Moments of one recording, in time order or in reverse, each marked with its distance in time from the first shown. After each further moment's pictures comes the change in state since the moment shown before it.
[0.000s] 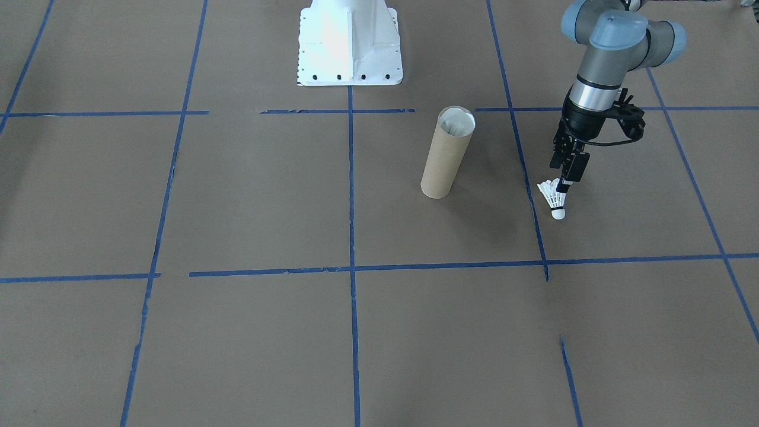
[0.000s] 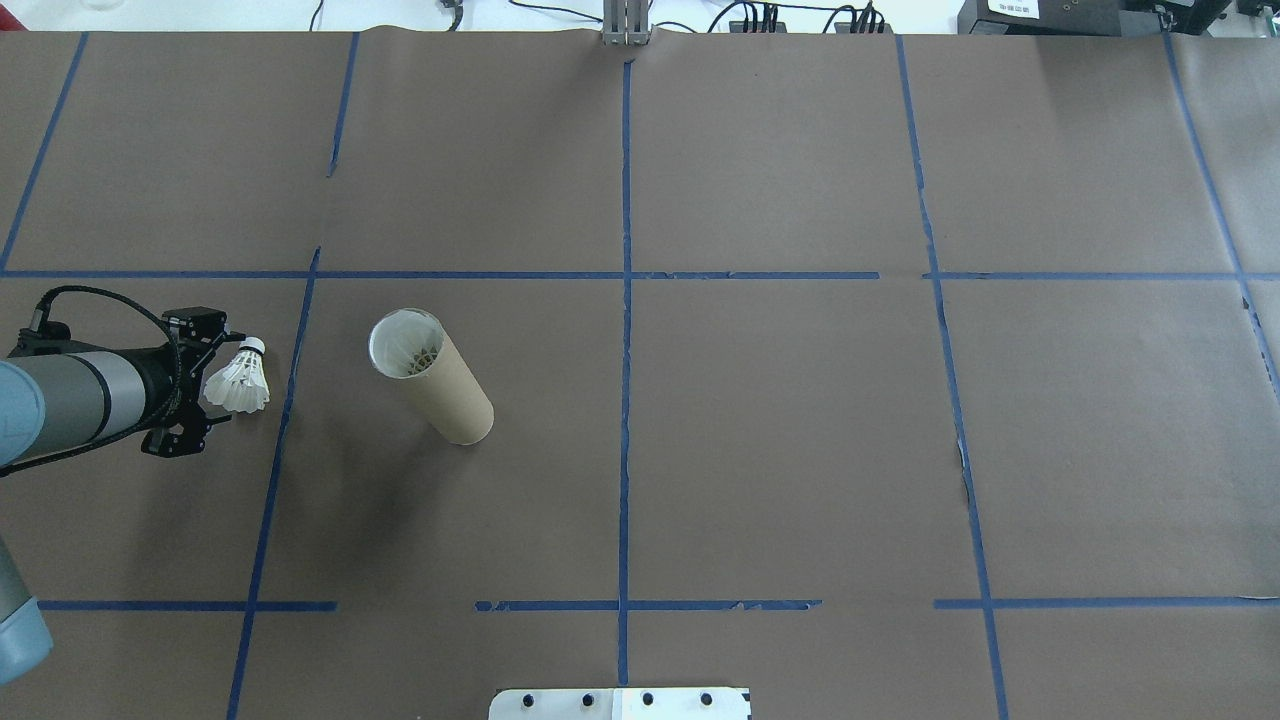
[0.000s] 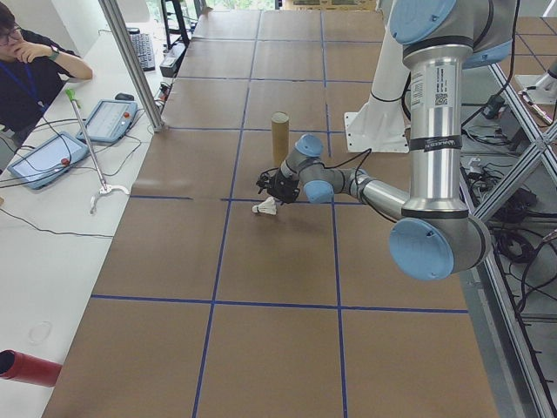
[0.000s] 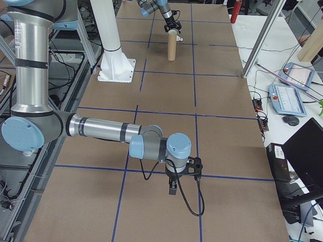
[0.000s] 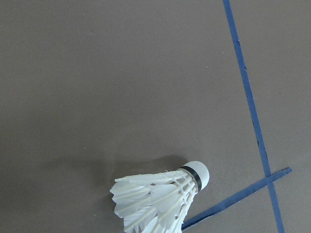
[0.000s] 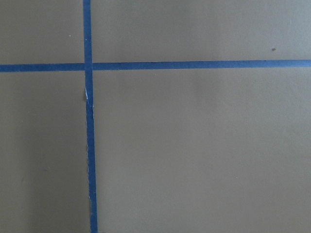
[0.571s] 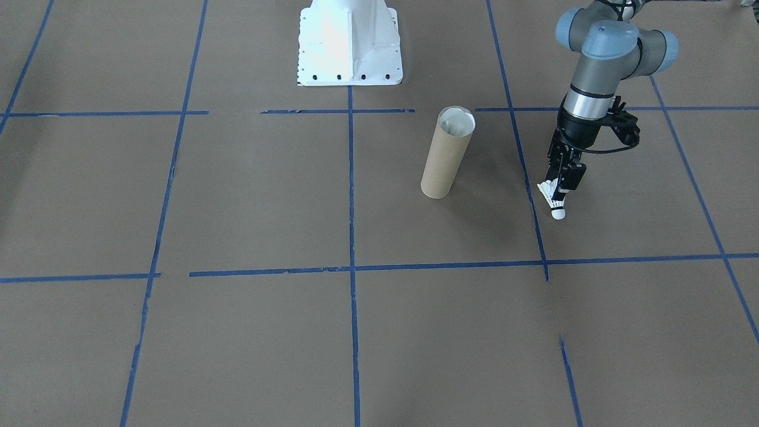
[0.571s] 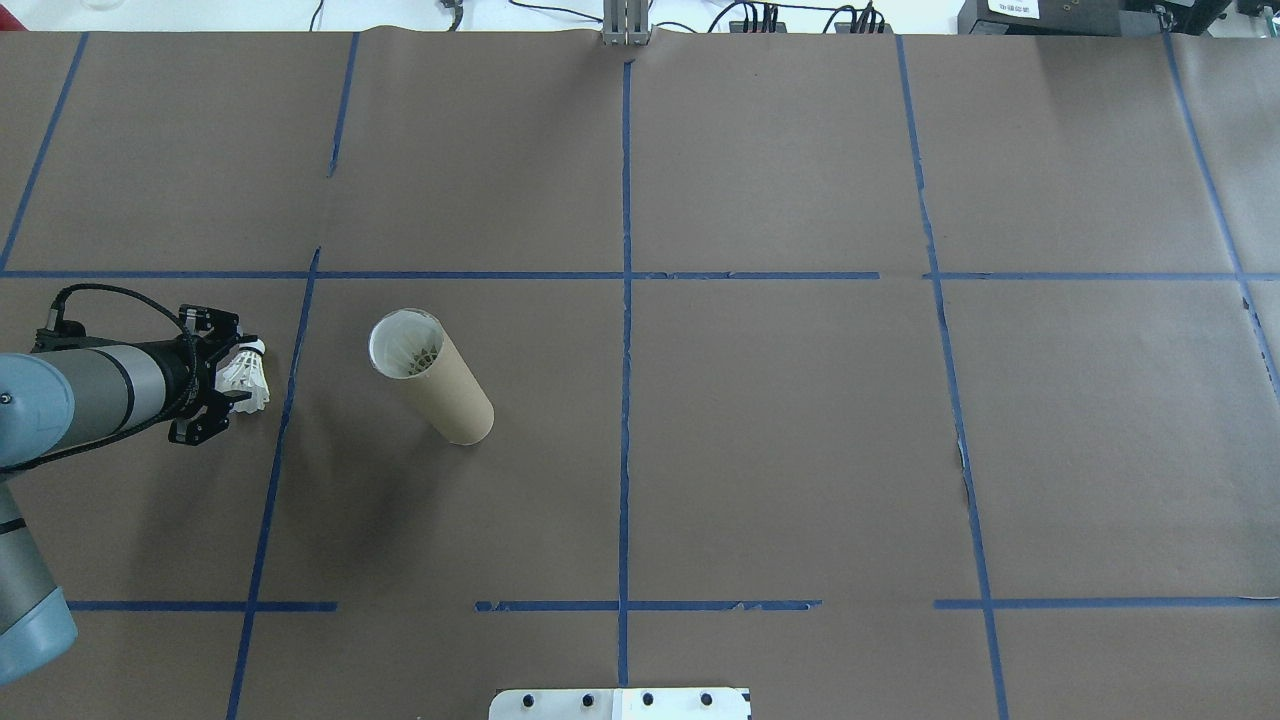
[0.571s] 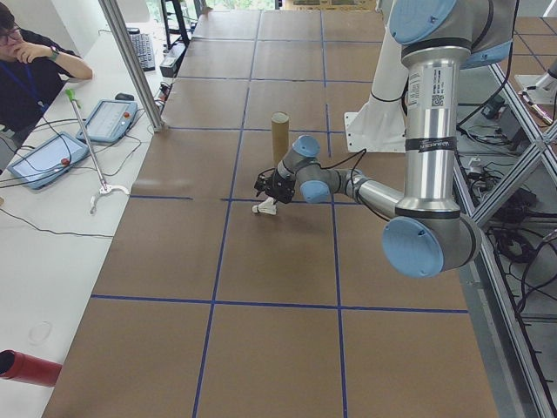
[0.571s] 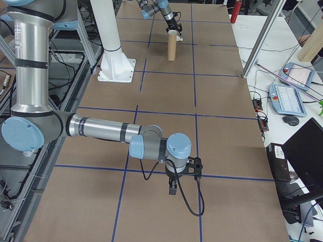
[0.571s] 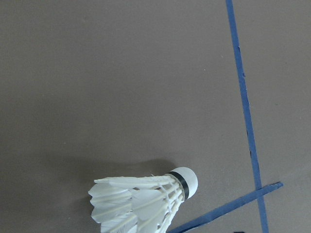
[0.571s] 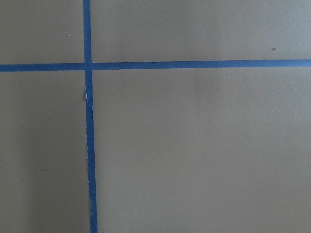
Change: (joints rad) left arm 0.001 -0.031 0.034 0.000 0.020 -0.057; right arm 0.000 0.000 0.000 0.000 0.000 0.000
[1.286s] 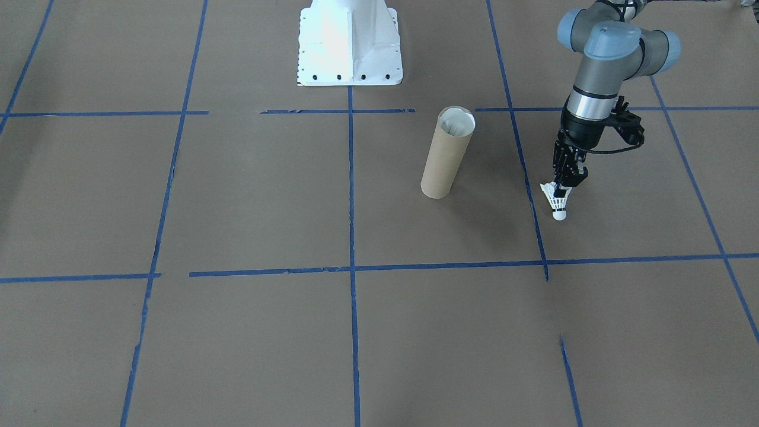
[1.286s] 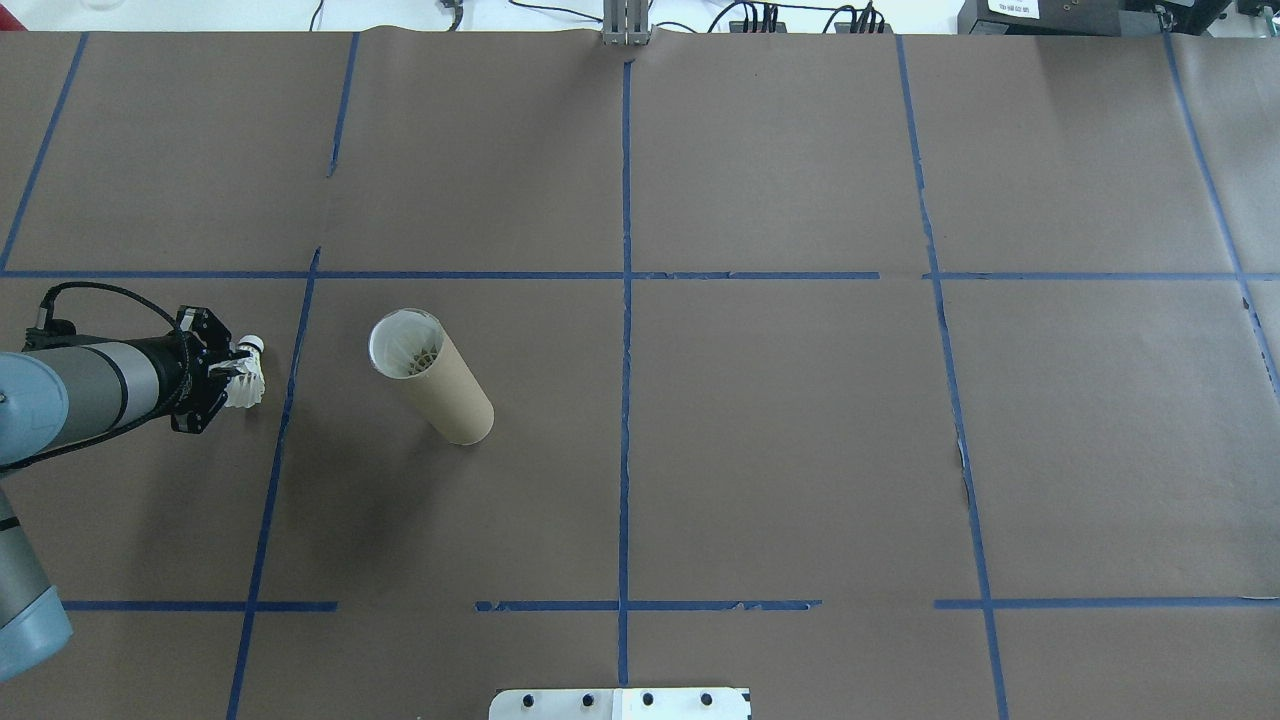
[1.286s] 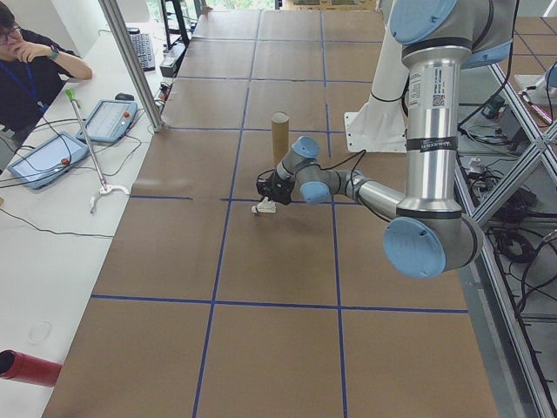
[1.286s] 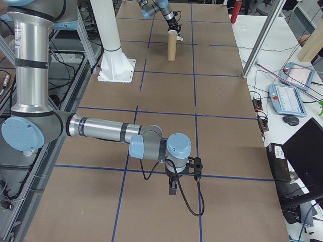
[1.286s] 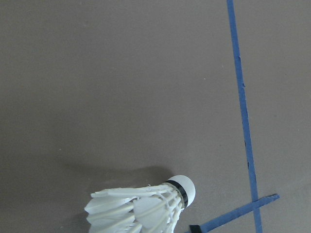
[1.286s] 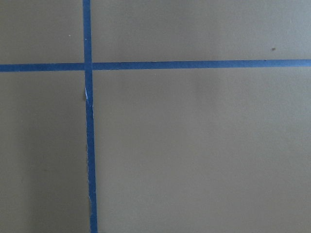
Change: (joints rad) left arm -0.007 0.009 -0.004 0.000 0.013 -0.011; right arm 0.000 0.000 0.000 0.000 0.000 0.000
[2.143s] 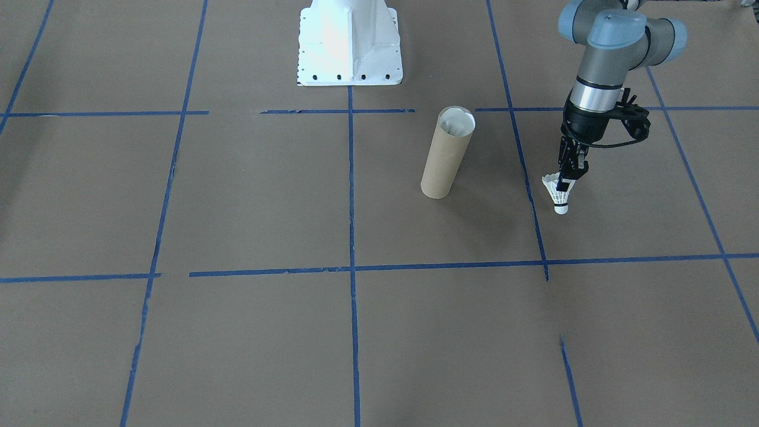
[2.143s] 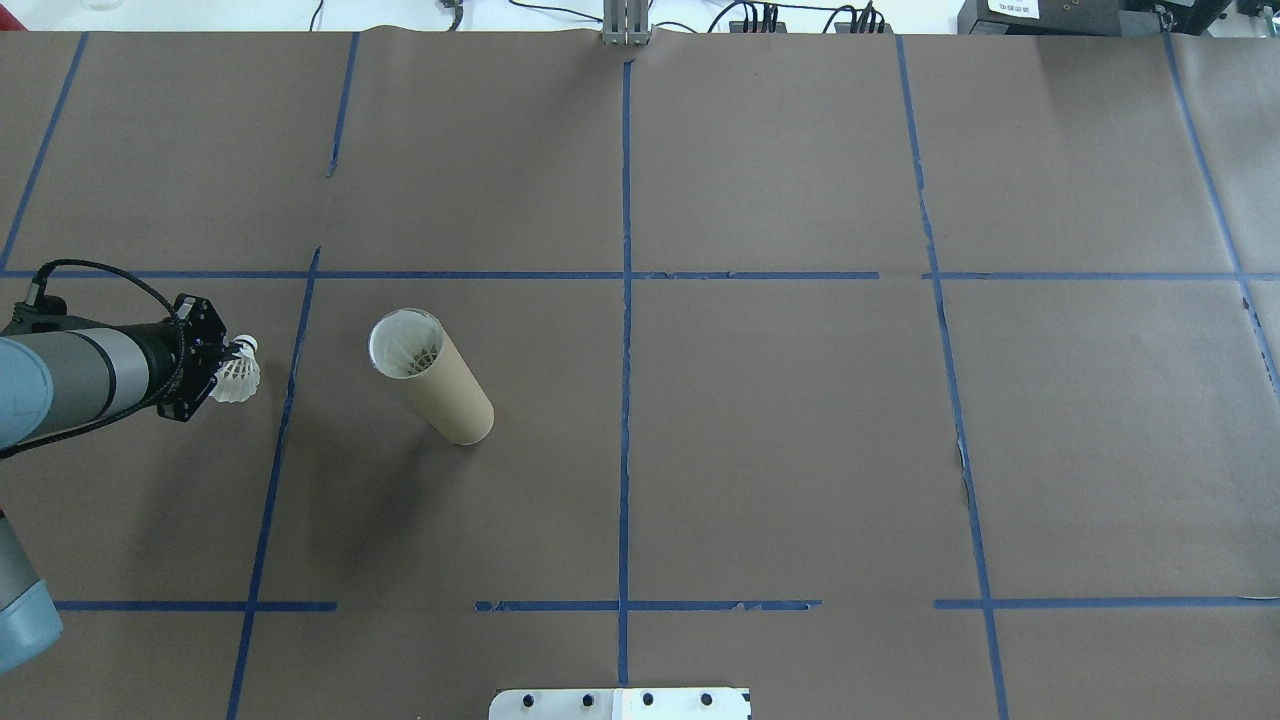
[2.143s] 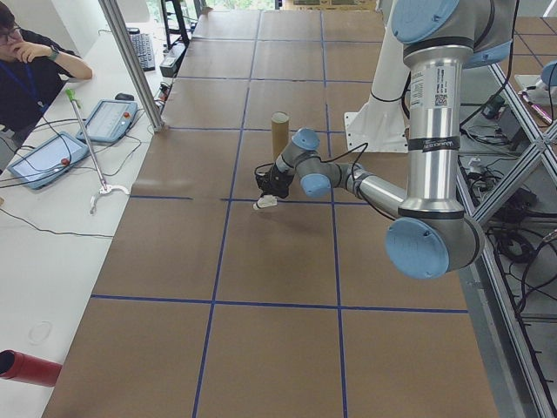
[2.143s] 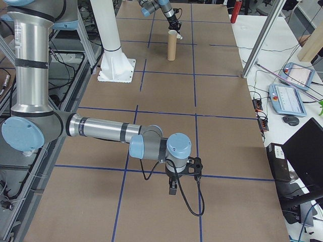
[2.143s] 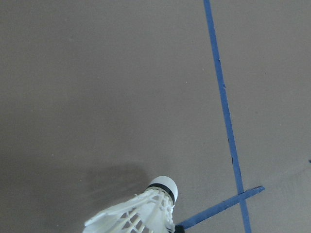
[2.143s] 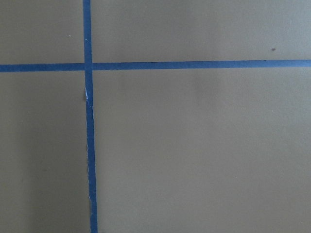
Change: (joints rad) left arm -0.032 0.000 -0.076 0.083 -0.029 0.161; right arm 0.000 0.000 0.000 0.000 0.000 0.000
